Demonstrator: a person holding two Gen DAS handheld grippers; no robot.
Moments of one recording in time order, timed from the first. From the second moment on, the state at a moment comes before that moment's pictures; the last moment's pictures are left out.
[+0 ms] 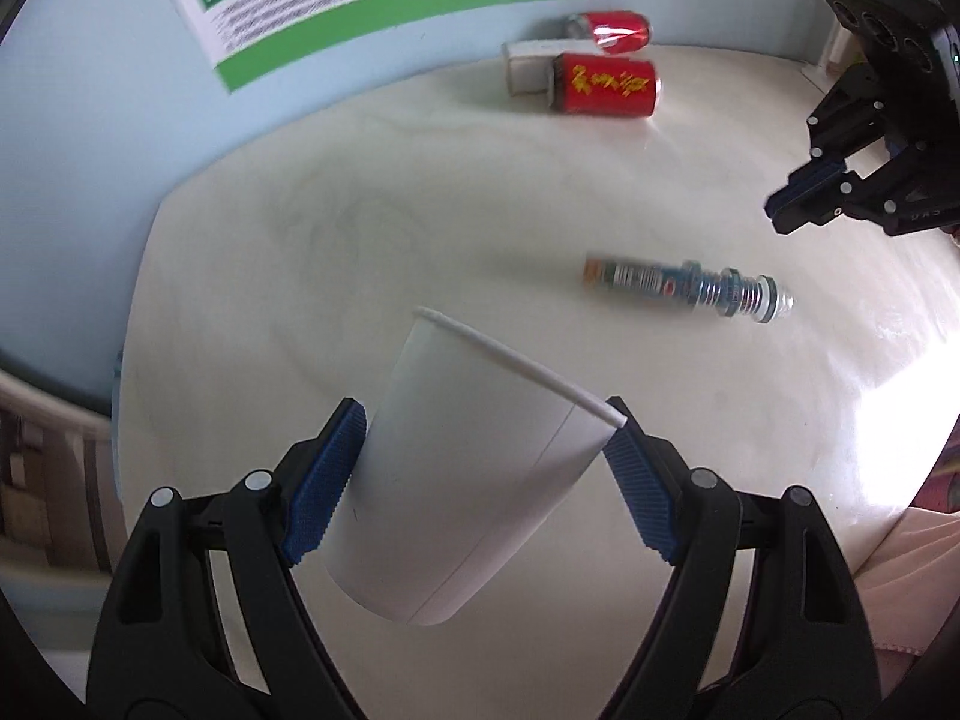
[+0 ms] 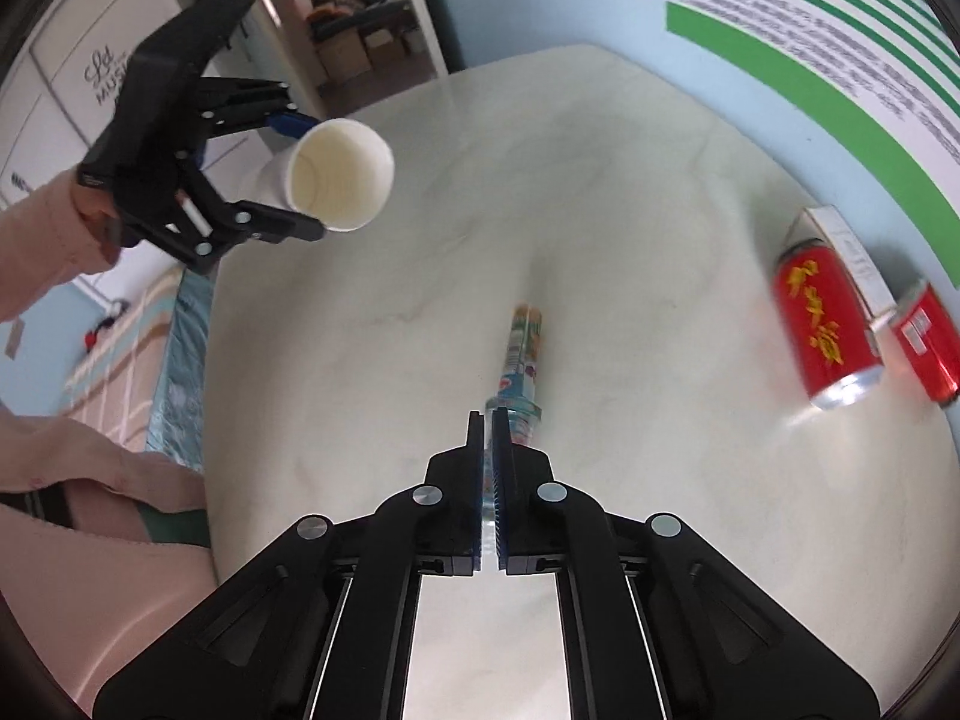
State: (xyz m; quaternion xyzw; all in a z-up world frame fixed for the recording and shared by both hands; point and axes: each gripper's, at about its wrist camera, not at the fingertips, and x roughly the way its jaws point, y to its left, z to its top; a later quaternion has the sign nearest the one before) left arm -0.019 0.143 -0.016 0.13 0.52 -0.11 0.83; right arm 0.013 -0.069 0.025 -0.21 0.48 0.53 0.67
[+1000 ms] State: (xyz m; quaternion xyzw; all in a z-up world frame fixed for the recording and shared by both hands) left arm -0.041 0.194 -0.070 0.09 0.56 -0.08 0.82; right arm -0.016 0.020 -0.028 -0.26 0.49 0.53 0.64
